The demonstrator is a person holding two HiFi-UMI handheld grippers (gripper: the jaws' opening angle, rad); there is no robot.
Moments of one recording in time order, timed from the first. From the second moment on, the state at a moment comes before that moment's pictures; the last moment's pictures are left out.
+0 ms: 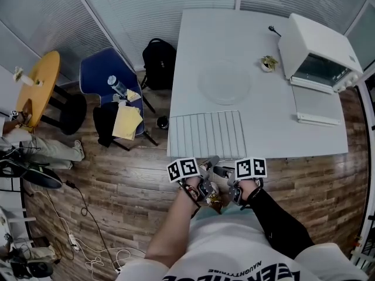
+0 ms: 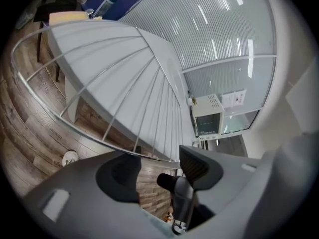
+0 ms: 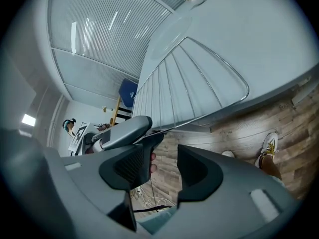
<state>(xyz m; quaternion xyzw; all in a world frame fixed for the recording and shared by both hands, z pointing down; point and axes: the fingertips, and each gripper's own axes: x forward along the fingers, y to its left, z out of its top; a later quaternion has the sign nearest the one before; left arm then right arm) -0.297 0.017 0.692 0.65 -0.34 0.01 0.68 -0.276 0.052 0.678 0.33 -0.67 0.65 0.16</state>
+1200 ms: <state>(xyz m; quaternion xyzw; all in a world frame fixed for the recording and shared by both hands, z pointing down) -0.379 0.024 0.693 0.71 -0.44 0.13 0.54 -0.284 0.022 0.680 0.36 -0.72 0.55 0.21</state>
